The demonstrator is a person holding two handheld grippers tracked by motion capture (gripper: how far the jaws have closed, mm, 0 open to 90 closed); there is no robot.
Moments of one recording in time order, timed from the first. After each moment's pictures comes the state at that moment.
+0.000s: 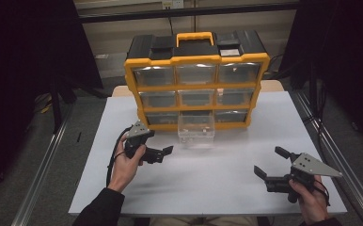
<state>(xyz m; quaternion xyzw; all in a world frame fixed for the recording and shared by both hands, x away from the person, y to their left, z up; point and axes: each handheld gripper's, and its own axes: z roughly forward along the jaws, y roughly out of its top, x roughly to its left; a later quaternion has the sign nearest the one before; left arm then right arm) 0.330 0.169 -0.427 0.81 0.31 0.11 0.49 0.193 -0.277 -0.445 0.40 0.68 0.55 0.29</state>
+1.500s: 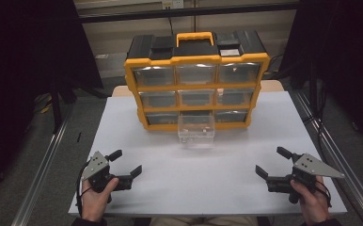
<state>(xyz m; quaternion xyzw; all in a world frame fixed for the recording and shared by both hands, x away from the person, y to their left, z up) 0.259 0.252 -0.448 0.74 0.34 0.20 0.55 0.191 -0.279 -0.444 0.41 0.67 0.54 0.29</state>
